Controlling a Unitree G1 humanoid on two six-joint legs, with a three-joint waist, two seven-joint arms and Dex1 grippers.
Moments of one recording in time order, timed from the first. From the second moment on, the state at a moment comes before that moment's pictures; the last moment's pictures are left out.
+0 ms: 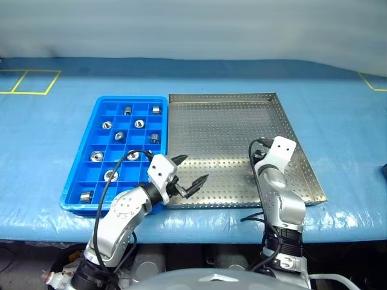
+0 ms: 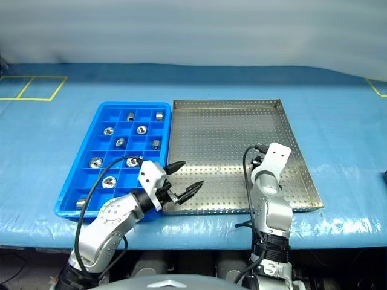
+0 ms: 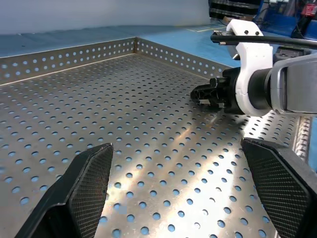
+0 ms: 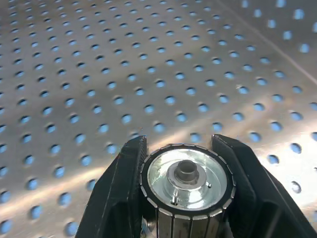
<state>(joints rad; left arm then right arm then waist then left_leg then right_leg) 0.05 0.28 -0.26 -0.44 -0.29 0.38 -0.48 -0.20 0.08 -0.20 -0.22 0.15 0.76 -0.29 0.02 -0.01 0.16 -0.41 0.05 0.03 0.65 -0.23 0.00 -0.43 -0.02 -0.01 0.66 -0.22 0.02</state>
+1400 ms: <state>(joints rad) 0.38 0.22 0.07 -0.75 -0.30 0.26 -0.24 -0.48 -0.21 0.49 -0.25 0.20 0.82 0.51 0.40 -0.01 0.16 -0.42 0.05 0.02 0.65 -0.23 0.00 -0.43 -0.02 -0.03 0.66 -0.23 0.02</state>
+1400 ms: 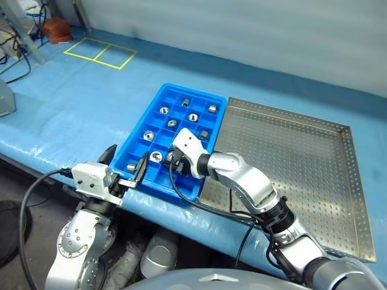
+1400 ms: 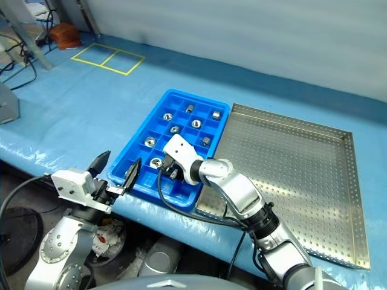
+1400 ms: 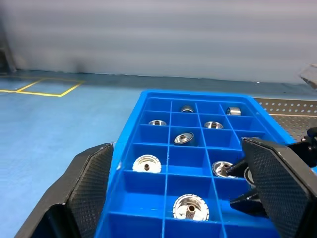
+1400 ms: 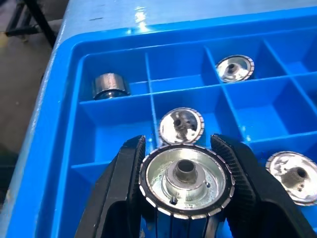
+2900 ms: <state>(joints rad) -0.12 0.32 -0.08 -0.37 -0.32 0.30 -0.48 -0.03 -0.30 0.12 -0.71 0.24 0.90 0.29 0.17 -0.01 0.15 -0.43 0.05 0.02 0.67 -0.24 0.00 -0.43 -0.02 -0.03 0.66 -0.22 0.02</state>
